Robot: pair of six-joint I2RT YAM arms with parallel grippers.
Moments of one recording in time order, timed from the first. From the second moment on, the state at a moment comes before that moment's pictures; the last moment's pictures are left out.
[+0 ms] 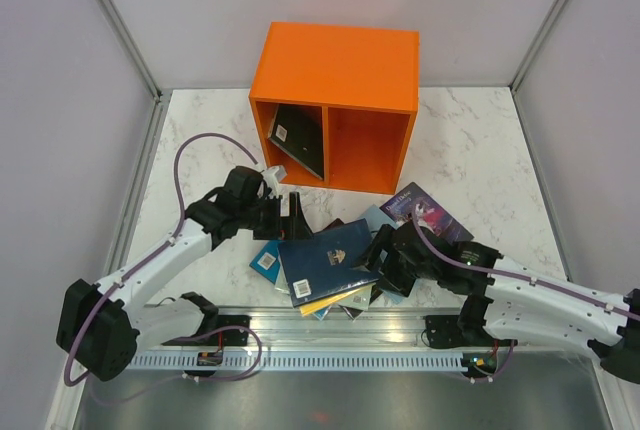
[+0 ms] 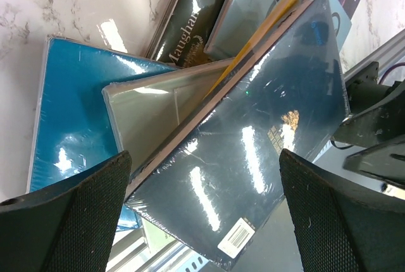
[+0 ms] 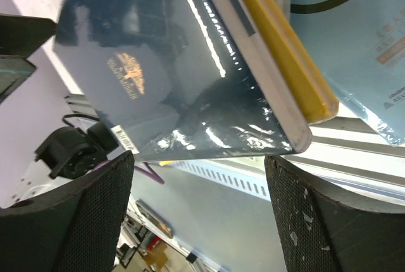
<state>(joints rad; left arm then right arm) -0.54 1.10 0.76 -0.50 0.40 -0.52 1.05 0.84 0.63 -0.62 0.04 1.52</state>
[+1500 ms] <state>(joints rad) -0.53 1.08 0.71 -0.49 0.40 -0.55 0.97 1.23 0.78 -0.33 -0.11 1.40</state>
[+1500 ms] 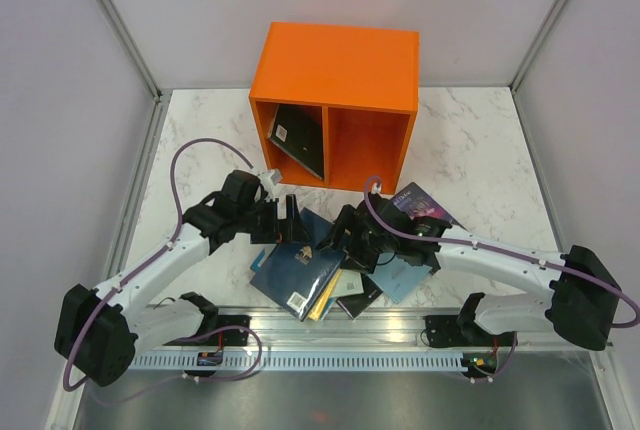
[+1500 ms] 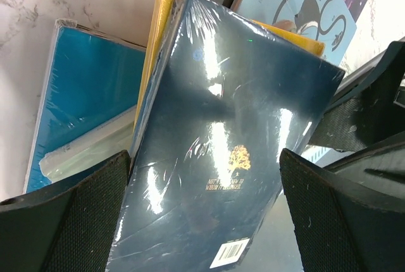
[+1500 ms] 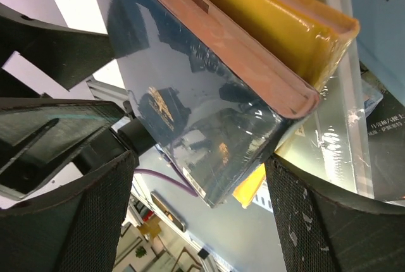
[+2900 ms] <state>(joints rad) -0.52 1.17 0.69 -0.32 0.54 -0.71 0.99 1.18 0.58 0.10 0.12 1.38</state>
